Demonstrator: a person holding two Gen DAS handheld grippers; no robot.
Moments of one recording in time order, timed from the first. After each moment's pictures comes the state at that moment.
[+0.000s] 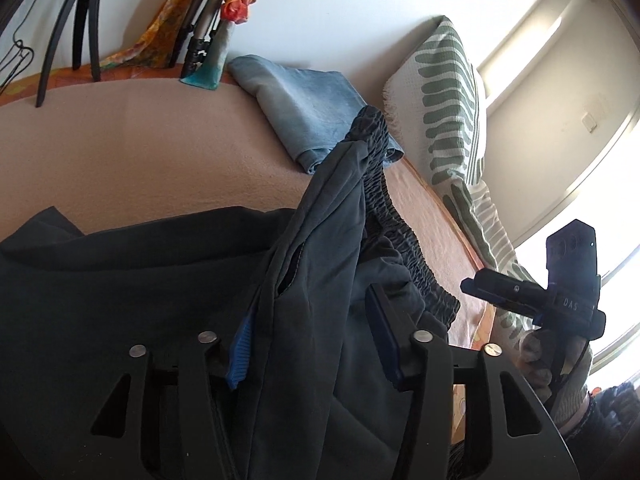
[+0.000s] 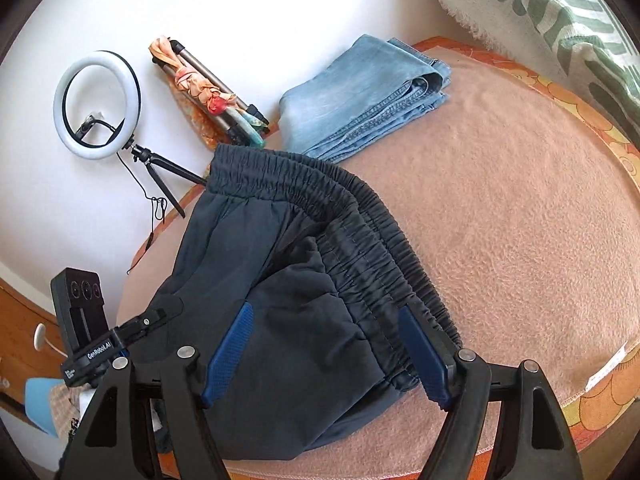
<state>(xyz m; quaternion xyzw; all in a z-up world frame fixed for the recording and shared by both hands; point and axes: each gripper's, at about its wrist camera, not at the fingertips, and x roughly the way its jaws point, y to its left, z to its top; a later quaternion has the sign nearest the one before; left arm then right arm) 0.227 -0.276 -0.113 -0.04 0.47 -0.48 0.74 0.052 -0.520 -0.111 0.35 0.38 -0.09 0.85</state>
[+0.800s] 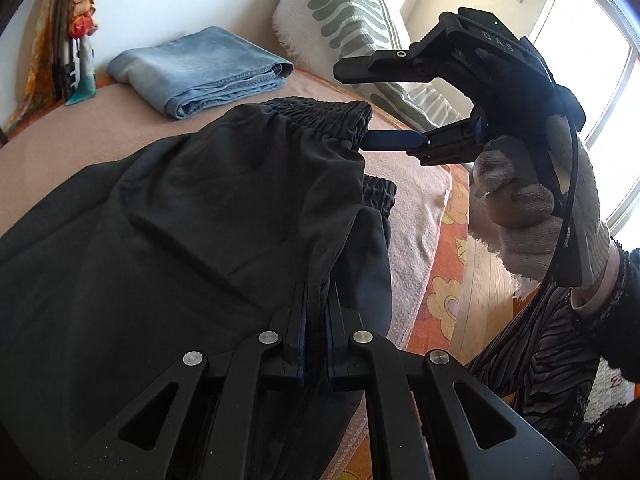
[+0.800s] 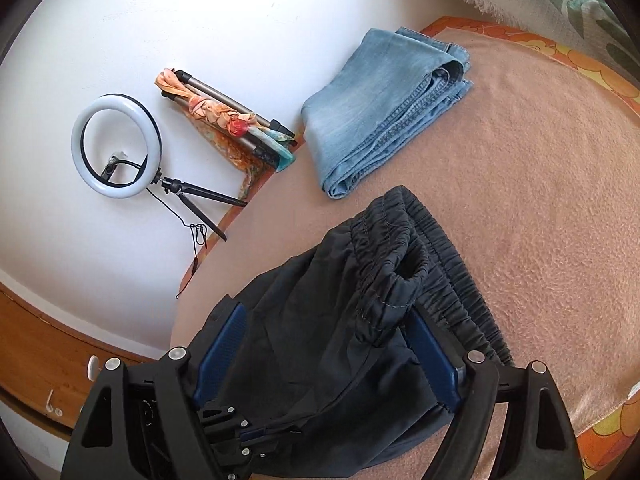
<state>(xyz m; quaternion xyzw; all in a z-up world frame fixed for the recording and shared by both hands) 0.134 -0.317 -0.119 0.12 0.43 -0.57 0.69 0.069 -0.535 -0.115 0.44 0.35 -0.04 0.83</state>
